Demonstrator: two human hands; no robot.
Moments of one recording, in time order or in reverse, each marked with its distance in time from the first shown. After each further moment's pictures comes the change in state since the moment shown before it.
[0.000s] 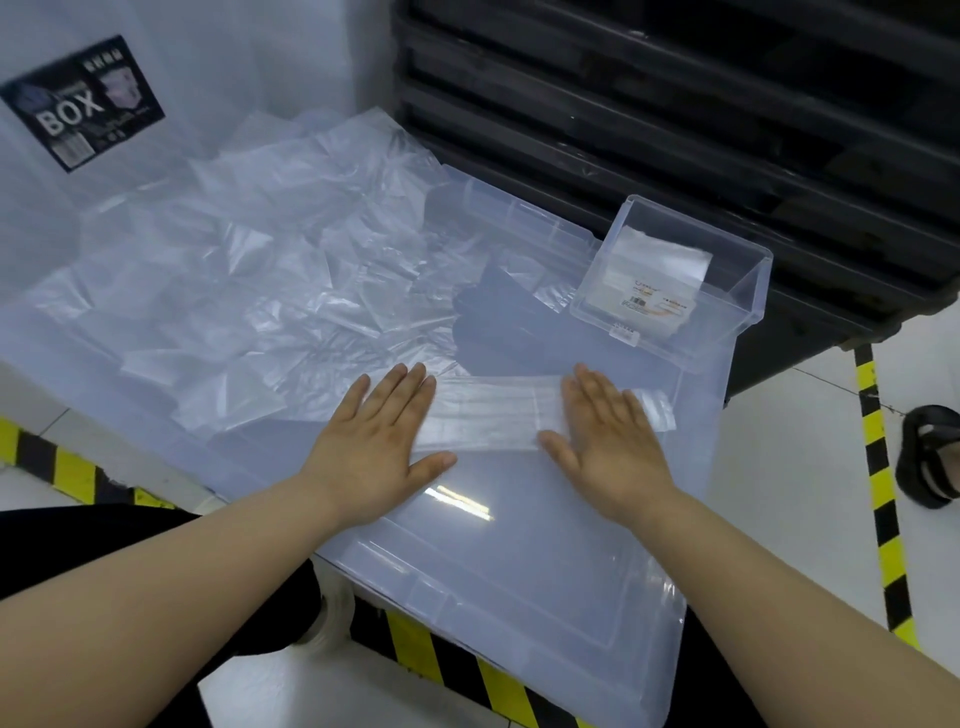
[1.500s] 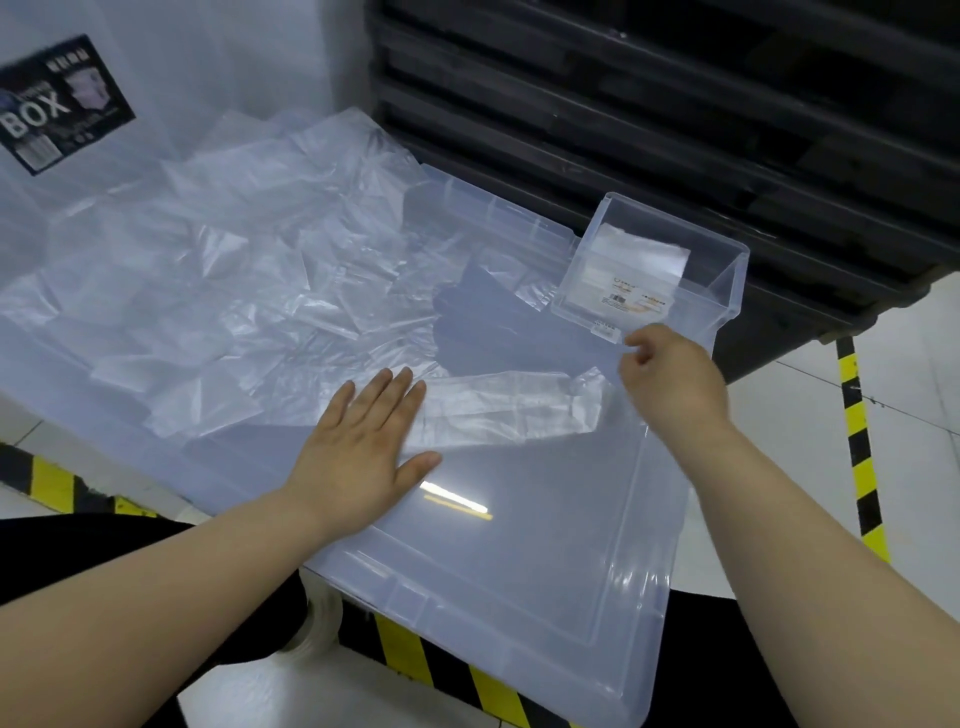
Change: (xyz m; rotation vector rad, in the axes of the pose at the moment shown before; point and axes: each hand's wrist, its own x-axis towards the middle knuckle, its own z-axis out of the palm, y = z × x) left_hand 0.003 0.002 0.015 0.063 0.235 0.061; right_hand 0.015 0.032 -0.055 0.358 0.298 0.397
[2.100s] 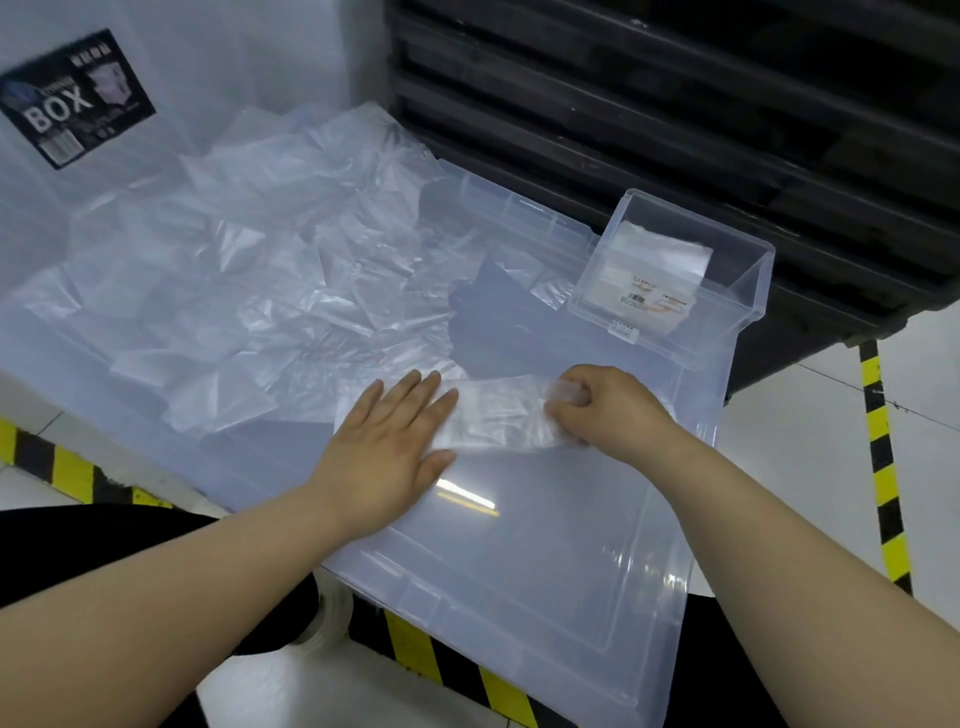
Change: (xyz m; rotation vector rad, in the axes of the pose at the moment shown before) left_hand 0.000 0.001 0.005 0.040 0.088 0.090; right_hand -0.015 -0.022 0.026 0.099 -0.423 -0.172
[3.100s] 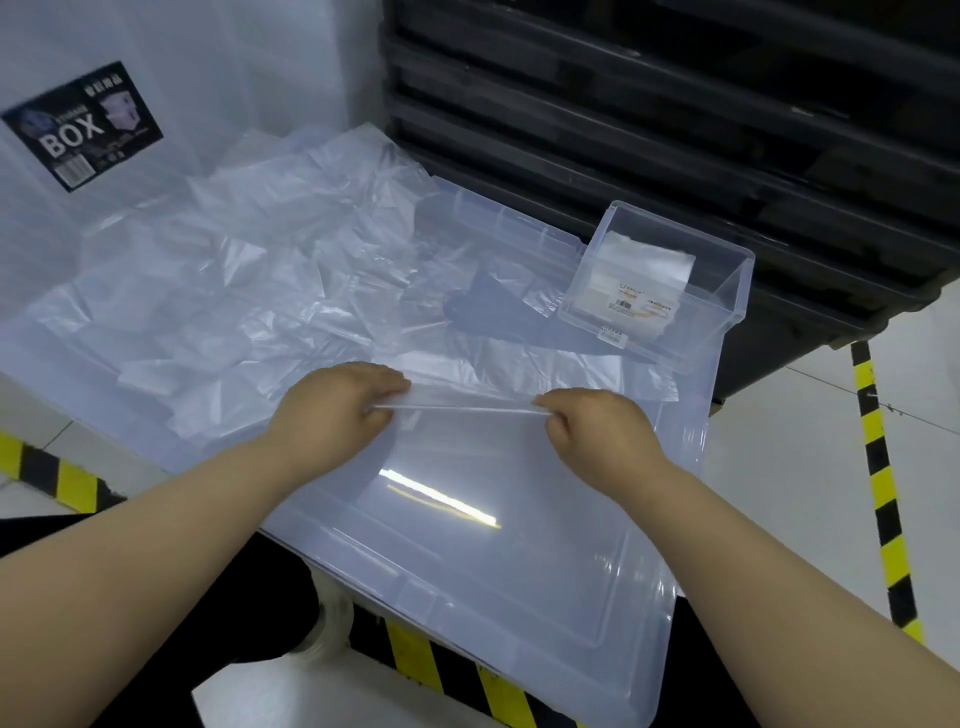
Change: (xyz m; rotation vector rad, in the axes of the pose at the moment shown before) left_hand 0.017 -0.023 -0.058 -0.393 -0.103 -0.234; right_hand -0.020 -0.005 0.011 -0.434 0.083 -0.165
